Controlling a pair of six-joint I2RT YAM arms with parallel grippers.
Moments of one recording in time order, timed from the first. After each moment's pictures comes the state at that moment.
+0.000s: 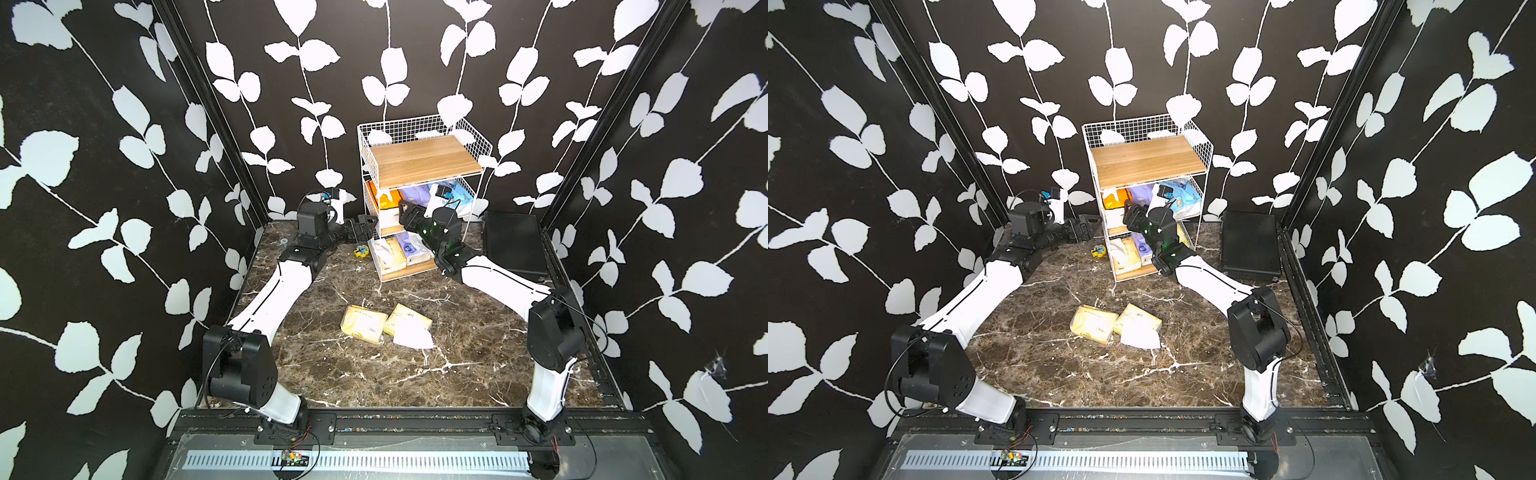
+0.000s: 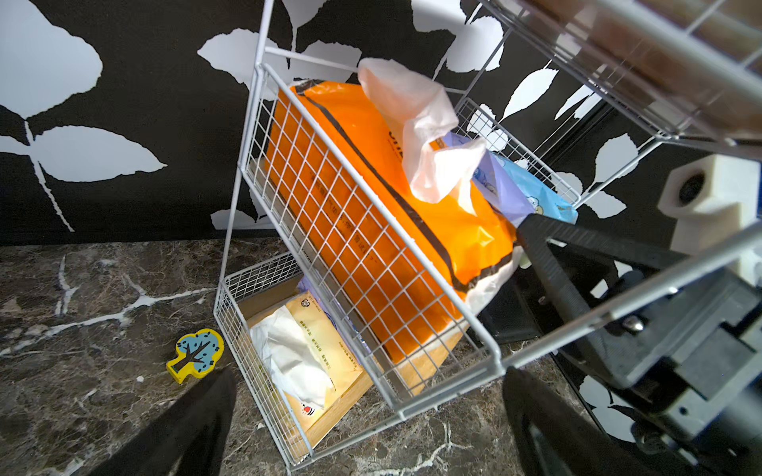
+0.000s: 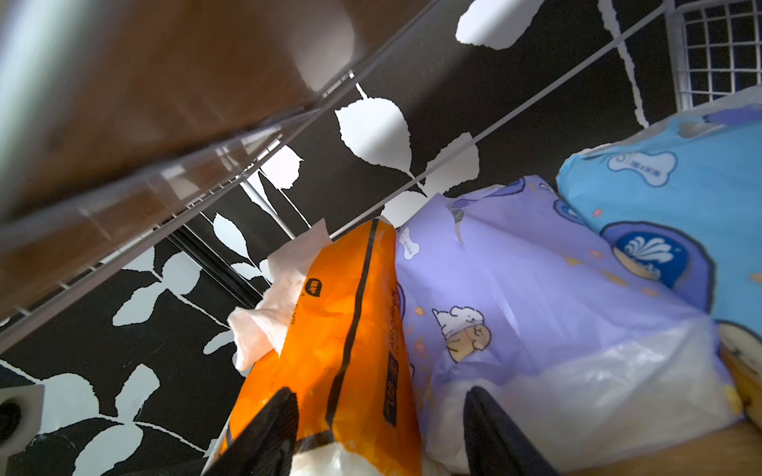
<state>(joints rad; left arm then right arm) -0.25 1.52 1.30 -0.07 0.41 -0.37 0.62 1.88 1.54 0.34 0.16 0.61</state>
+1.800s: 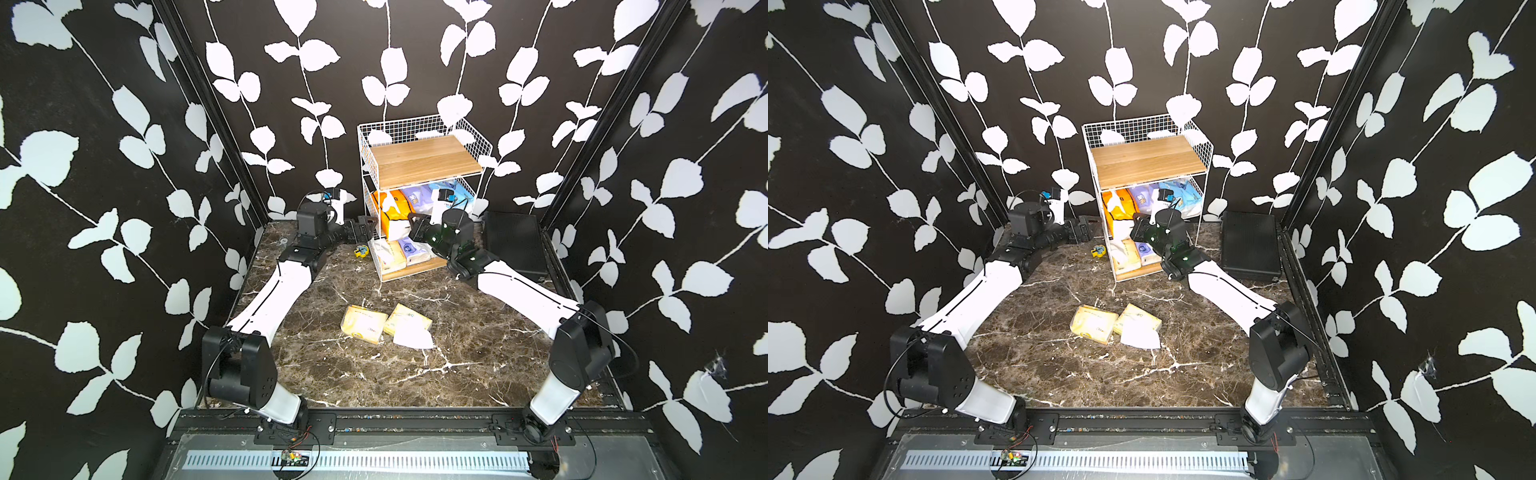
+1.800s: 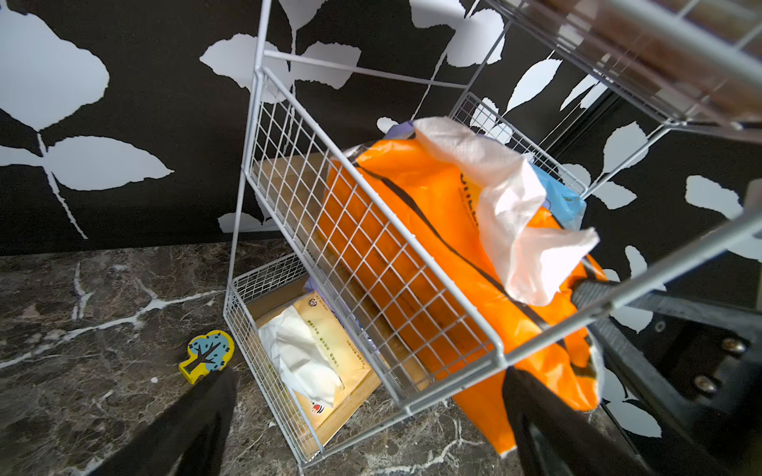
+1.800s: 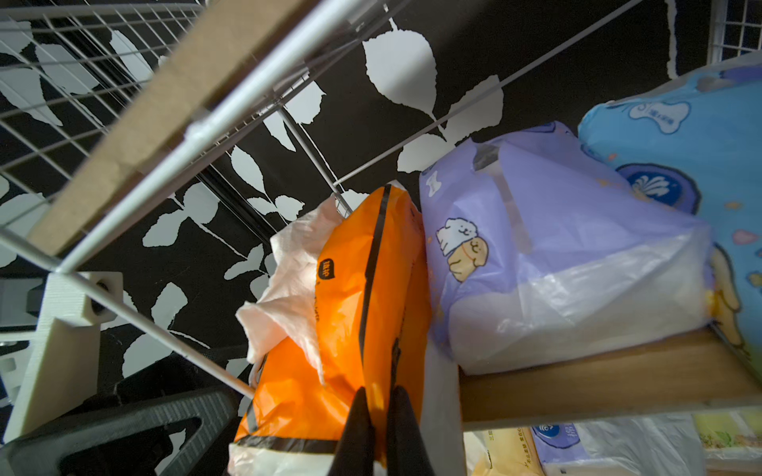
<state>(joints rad) -0.25 1.51 1.30 -0.09 0.40 -0.32 0.62 1.71 1.44 0.13 0.01 0.56</state>
